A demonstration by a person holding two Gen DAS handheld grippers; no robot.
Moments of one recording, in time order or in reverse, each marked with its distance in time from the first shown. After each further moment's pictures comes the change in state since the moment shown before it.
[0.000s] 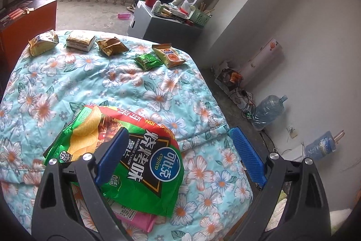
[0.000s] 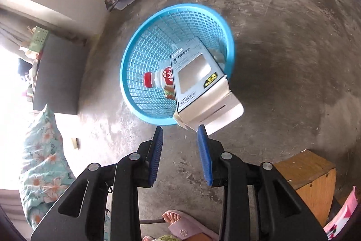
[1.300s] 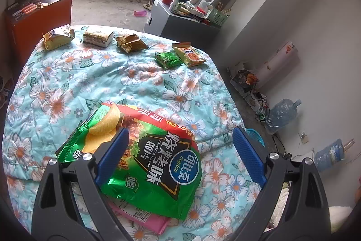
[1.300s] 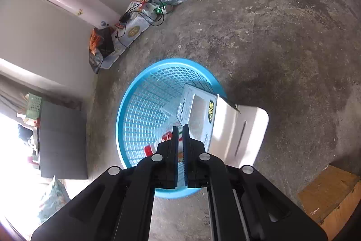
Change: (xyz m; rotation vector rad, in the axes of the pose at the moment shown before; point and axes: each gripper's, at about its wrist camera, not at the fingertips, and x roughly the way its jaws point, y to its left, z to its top) left arm 0.004 0.013 0.004 -0.036 0.006 0.097; right arm 0.019 0.000 0.070 0.241 -0.294 0.038
